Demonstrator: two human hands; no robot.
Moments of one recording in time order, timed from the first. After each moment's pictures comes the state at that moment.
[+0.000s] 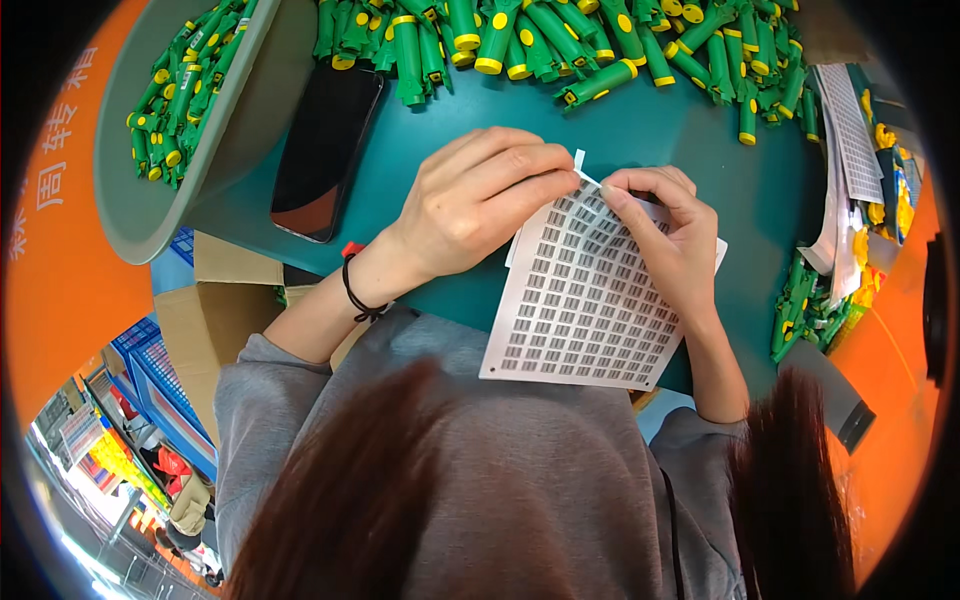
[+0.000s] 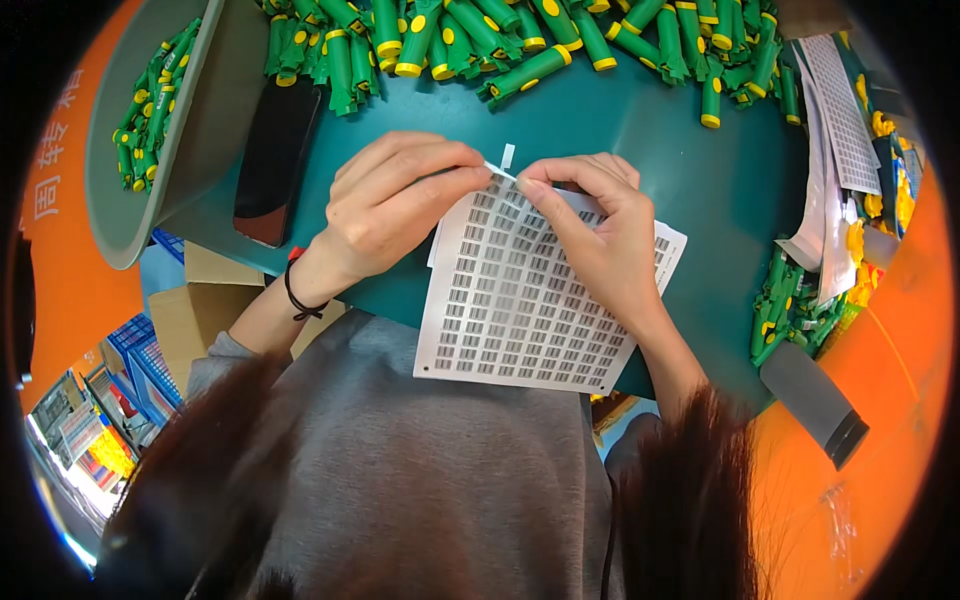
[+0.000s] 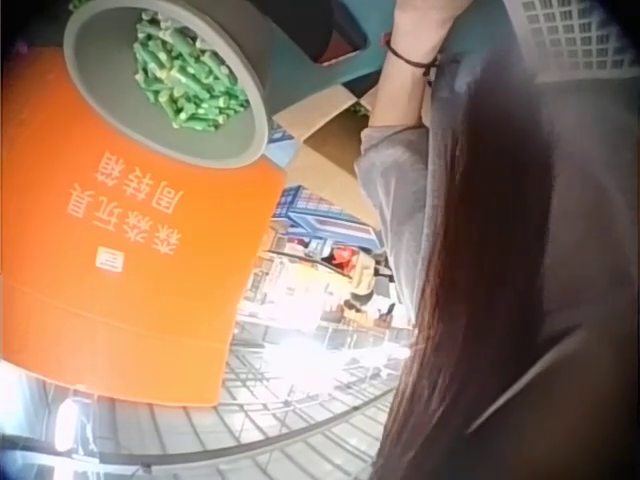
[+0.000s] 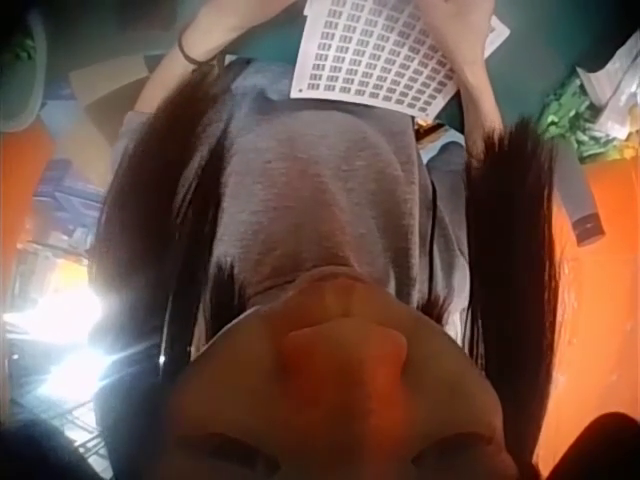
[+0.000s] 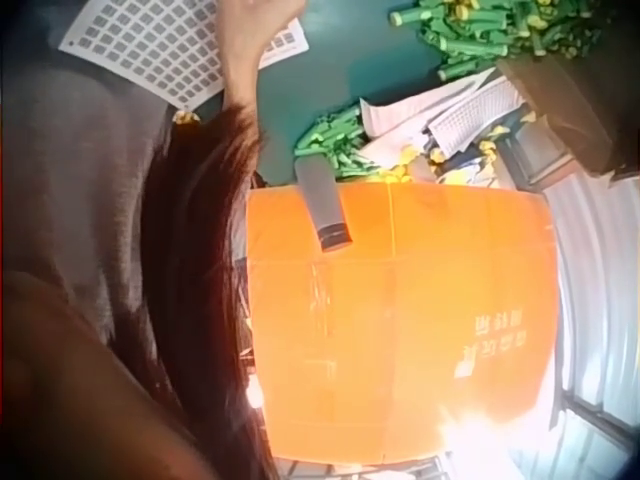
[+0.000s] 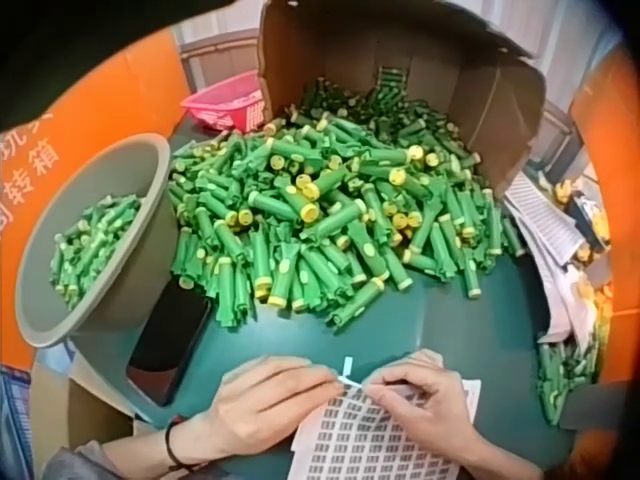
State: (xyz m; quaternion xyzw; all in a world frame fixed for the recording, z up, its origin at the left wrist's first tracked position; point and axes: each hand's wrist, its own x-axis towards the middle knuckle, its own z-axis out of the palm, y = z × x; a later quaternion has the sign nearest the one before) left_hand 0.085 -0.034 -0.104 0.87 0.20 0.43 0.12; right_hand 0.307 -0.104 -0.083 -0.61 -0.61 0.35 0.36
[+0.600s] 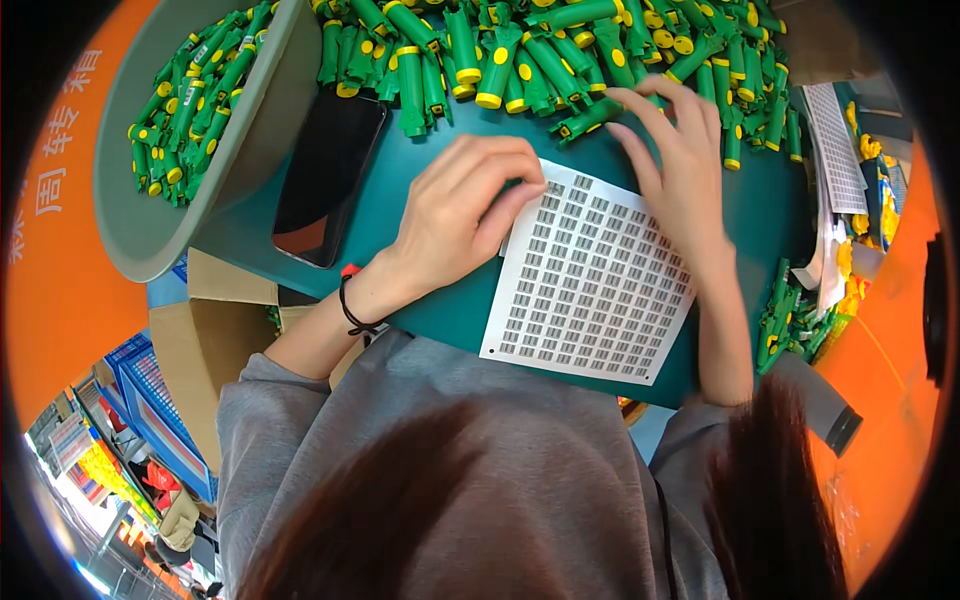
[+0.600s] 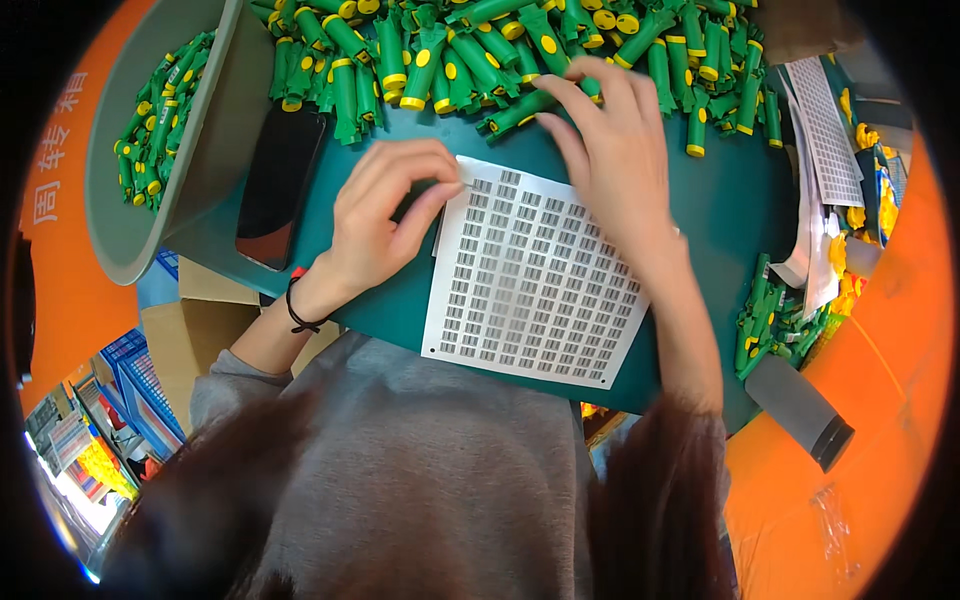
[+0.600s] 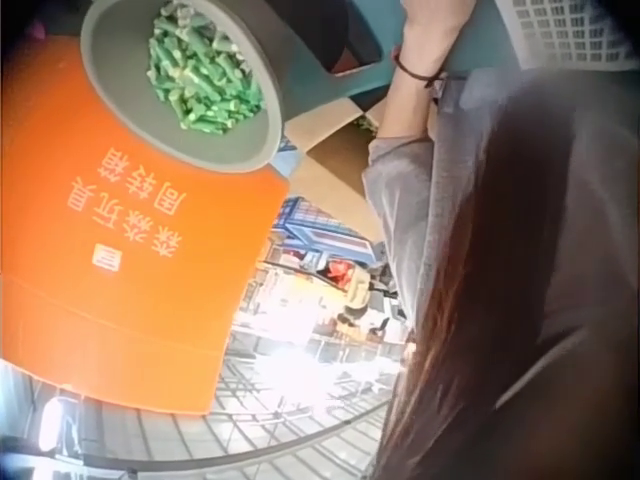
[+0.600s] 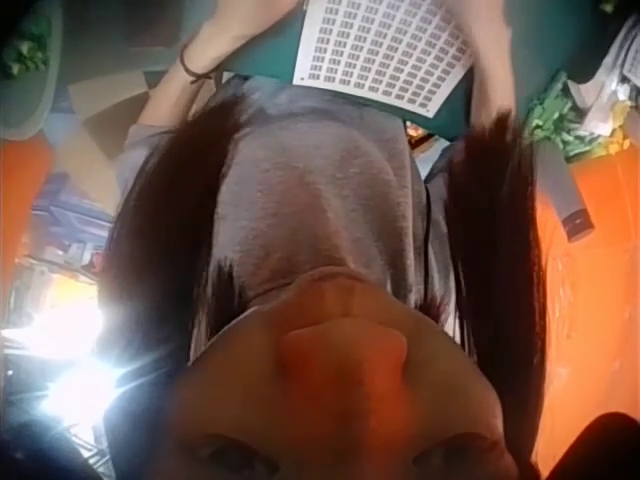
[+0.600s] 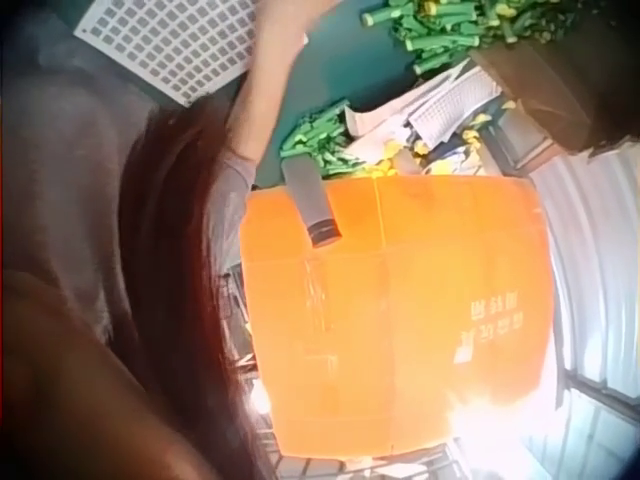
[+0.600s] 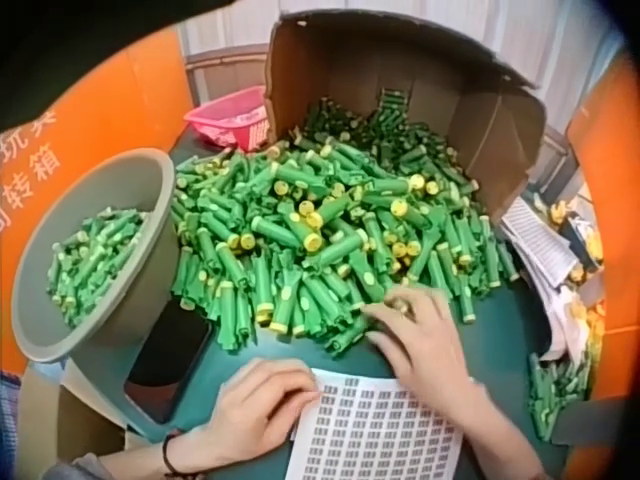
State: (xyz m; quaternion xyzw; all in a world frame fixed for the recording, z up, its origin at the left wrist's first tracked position) left_hand 0.081 -0.027 -0.111 0.83 0.29 0.44 0.19; right_hand 0.324 -0.026 -0.079 -0.55 -0.79 -0.02 0.27
